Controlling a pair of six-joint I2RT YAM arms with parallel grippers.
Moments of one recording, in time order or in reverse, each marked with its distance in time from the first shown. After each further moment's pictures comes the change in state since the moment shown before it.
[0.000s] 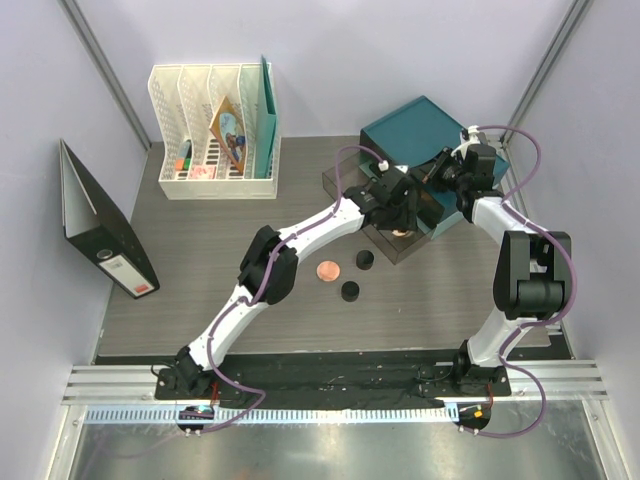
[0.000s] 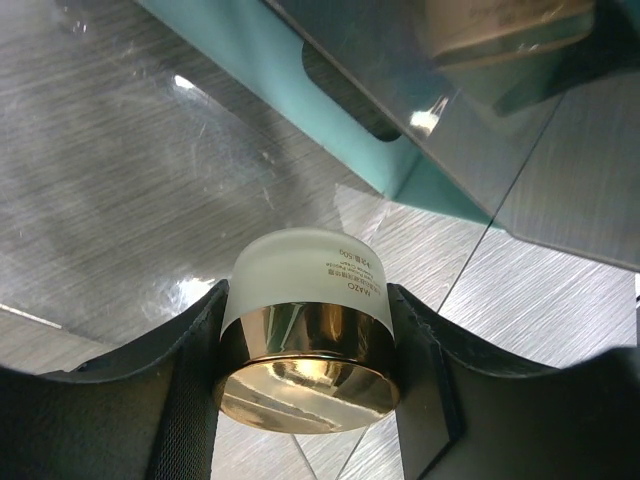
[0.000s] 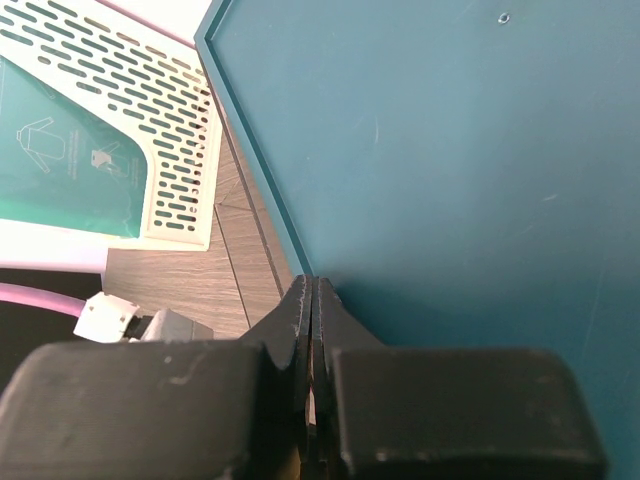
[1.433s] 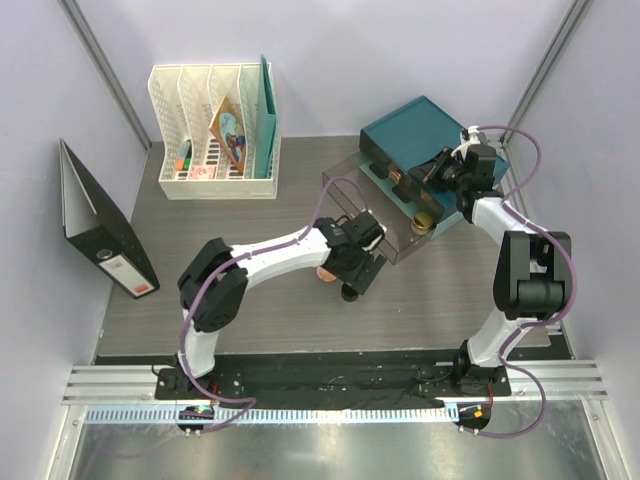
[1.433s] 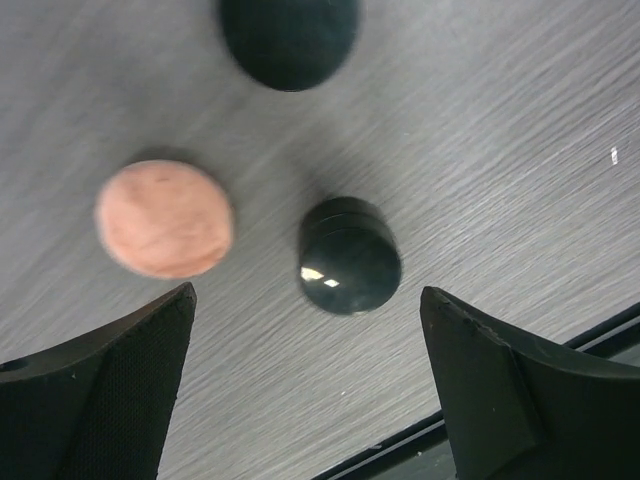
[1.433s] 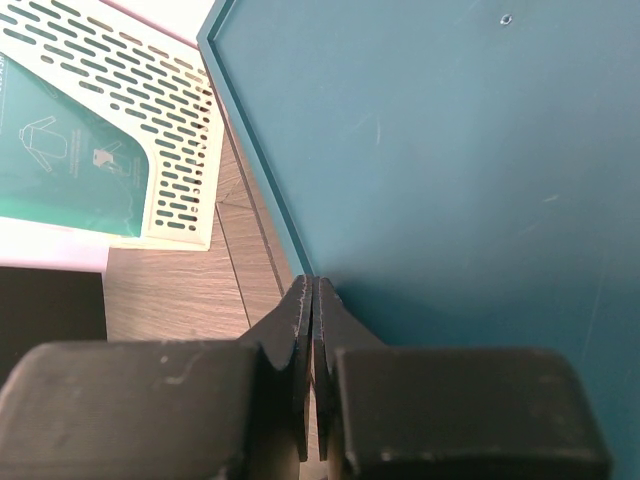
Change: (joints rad) left arm -0.089 -0.565 -0.788 -0.166 -0.090 0.396; right arm -0.001 0.000 -0.005 0.010 -0.005 0.000
